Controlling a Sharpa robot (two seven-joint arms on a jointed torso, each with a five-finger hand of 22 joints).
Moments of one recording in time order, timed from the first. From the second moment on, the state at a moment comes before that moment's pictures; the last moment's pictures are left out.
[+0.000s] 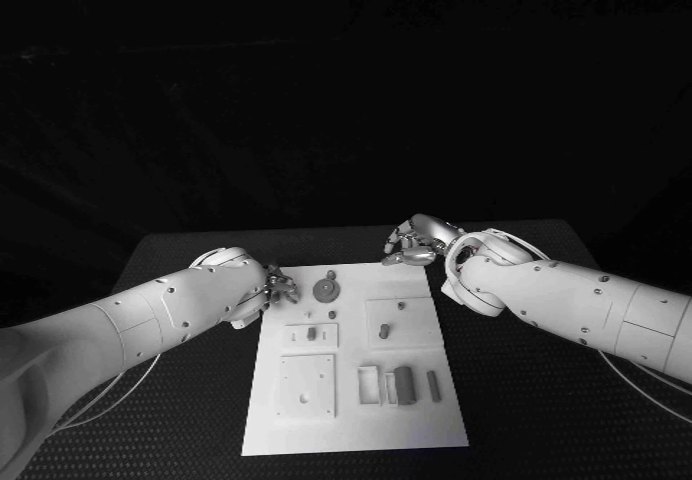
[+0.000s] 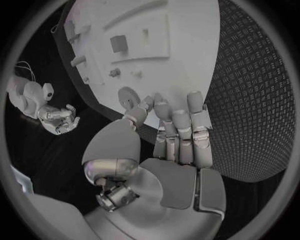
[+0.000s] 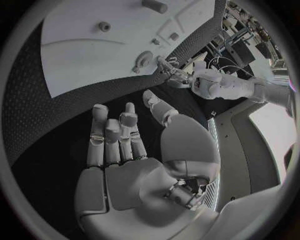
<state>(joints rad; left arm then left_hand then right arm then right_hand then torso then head) 1.22 -0.43 -0.14 0.90 -1.02 -0.05 -0.48 0.93 -0.01 0.54 -0.28 0.05 1.05 0.06 0.21 0.71 1.30 -0.05 0.90 0.79 1.13 -0.15 1.39 0.51 0.01 1.26 -0.25 0.40 1.31 1.17 -0.66 0.01 1.25 -1.24 -0.33 -0.12 0.99 -0.13 0.57 -0.27 0.04 0.96 0.11 0.27 0.59 1.06 0.01 1.17 0.95 0.98 -0.09 1.58 0.83 0.25 1.01 0.03 0.93 1.30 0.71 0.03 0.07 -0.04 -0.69</state>
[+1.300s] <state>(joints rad) 1.22 -0.65 -0.14 1.23 -0.82 -0.10 -0.51 0.96 -0.02 0.61 -0.25 0.05 1.12 0.00 0.24 0.71 1.33 -0.09 0.91 0.76 1.14 -0.17 1.42 0.49 0.01 1.28 -0.26 0.43 1.31 1.17 -0.67 0.01 1.25 -1.24 -0.33 -0.12 0.99 -0.13 0.57 -0.27 0.04 0.95 0.11 0.27 0.59 1.06 0.01 1.17 0.95 0.98 -0.09 1.58 0.83 0.25 1.01 0.03 0.93 1.30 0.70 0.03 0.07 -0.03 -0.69</state>
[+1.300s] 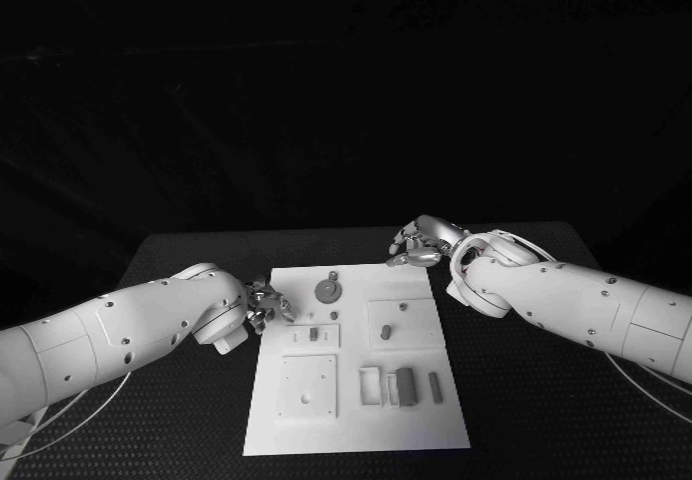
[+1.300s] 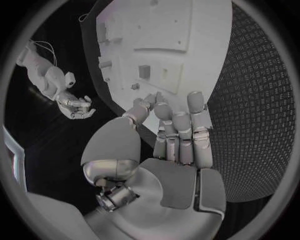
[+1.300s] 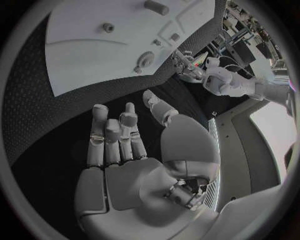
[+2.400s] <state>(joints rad) 1.22 -0.67 -0.20 1.33 -1.04 -0.15 -0.55 0.92 -0.05 0.62 -0.21 0.05 1.13 0.00 0.24 0.71 1.35 -0.11 0.92 0.75 1.16 -0.18 1.43 0.49 0.01 1.29 -0.27 0.44 1.31 1.17 -0.68 0.01 1.25 -1.23 -0.32 -0.12 0.99 -0.13 0.57 -0.27 0.04 0.96 0.11 0.27 0.59 1.06 0.01 1.17 0.95 0.98 -0.09 1.58 0.83 0.25 1.01 0.03 0.93 1.30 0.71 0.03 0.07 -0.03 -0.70</state>
